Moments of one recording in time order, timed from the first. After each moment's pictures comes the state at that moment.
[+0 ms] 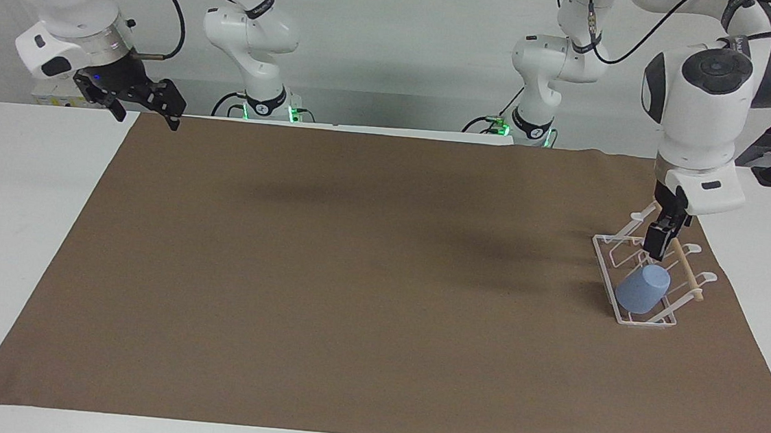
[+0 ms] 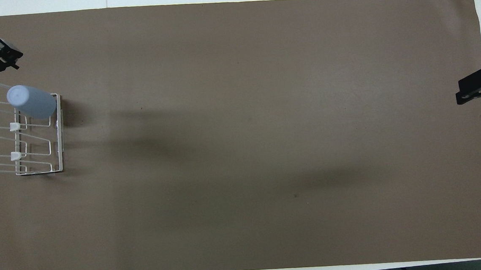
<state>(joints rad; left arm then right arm) -0.21 0.08 0.04 -1.65 0.29 1.78 -0.84 -0.02 0.00 -0.04 -1.52 -0.04 1.37 0.03</state>
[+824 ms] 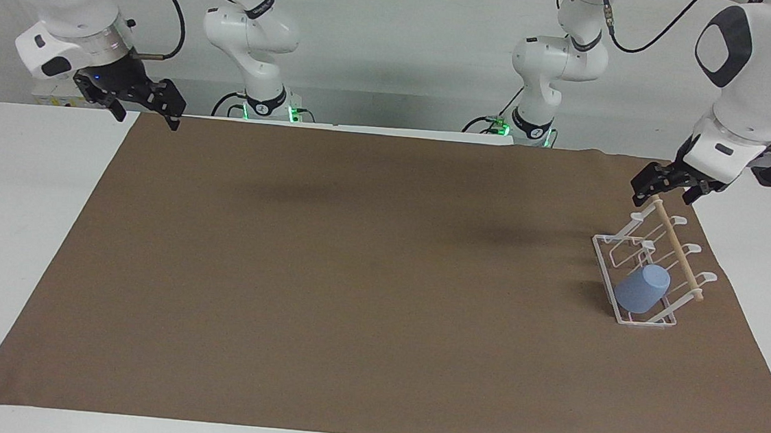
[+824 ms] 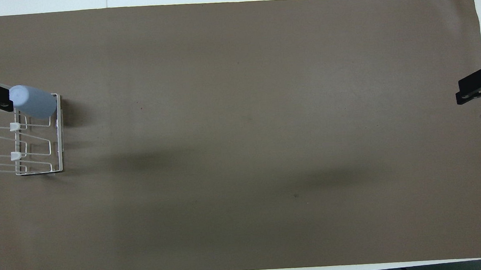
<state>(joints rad) -0.11 0.05 0.04 -1.55 0.06 1.55 -0.04 -0.02 0.00 -0.04 -1.52 -0.04 1.37 0.03</state>
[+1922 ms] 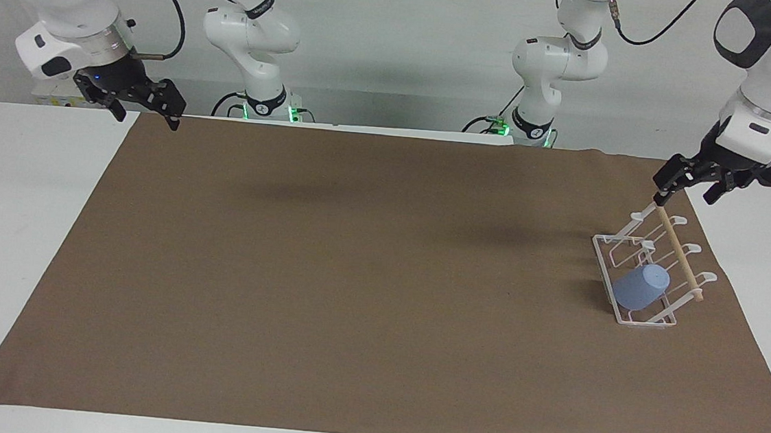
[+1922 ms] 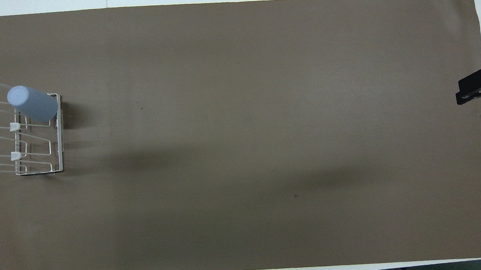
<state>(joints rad) -0.07 0.00 0.04 -1.59 0.02 1.66 -0.04 -0.02 0.00 -0.04 -1.52 -0.04 1.37 0.03</state>
